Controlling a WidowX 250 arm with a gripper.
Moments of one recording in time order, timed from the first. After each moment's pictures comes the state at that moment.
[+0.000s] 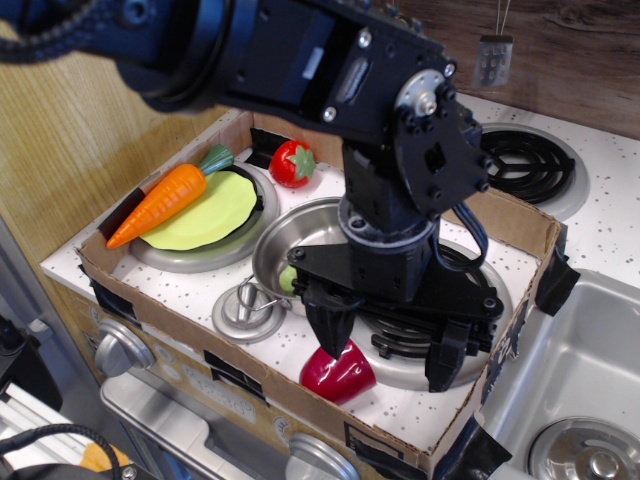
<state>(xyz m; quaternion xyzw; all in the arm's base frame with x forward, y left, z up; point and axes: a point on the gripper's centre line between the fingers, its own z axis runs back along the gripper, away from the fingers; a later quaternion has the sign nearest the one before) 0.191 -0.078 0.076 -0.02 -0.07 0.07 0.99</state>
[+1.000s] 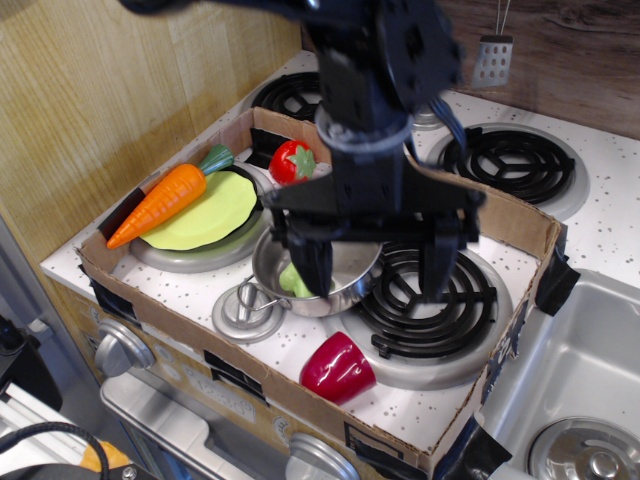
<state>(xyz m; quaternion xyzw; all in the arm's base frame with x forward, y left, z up) 0.215 -0.051 0.108 -0.03 -0.08 0.23 0.97</state>
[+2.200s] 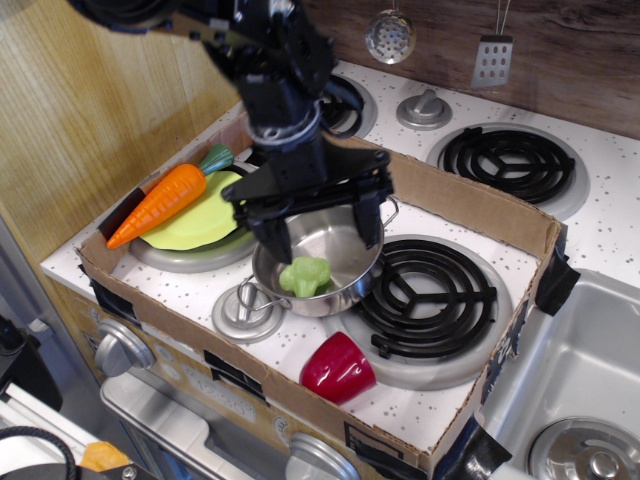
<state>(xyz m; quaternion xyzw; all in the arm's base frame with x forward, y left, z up) 0.256 0.015 0.064 -0.07 -0.11 0.32 0.94</state>
